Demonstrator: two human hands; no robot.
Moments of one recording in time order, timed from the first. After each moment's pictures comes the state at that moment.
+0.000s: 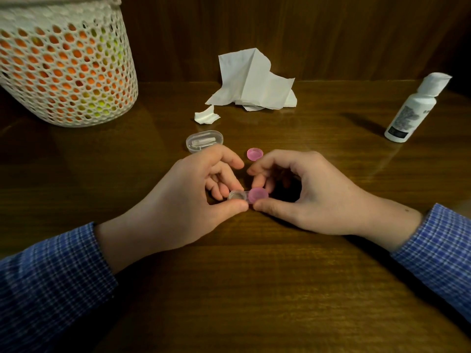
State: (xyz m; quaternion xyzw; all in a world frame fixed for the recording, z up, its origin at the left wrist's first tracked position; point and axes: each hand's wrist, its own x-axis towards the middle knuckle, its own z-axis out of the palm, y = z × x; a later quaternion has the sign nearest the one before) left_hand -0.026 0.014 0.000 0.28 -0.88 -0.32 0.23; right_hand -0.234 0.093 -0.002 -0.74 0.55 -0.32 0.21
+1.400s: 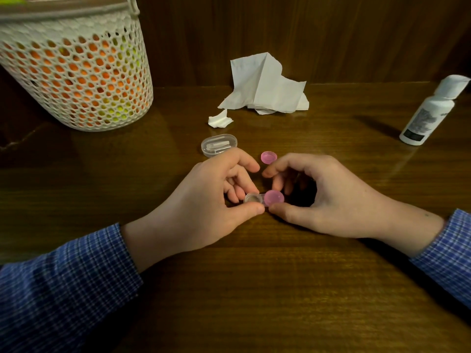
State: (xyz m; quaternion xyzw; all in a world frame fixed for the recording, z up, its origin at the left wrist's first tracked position) left_hand -0.025 0.014 0.000 0.27 -0.86 -0.35 0.23; right_hand -0.233 0.093 -0.002 -0.74 0.56 -0.32 0.21
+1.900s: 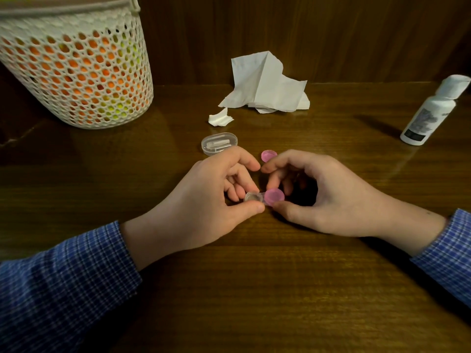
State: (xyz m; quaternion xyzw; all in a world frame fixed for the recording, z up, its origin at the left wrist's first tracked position) left_hand -0.026 0.013 -0.002 0.27 -0.86 -0.35 0.23; right_hand -0.234 0.093 -0.001 -0.73 0.55 -0.32 0.24
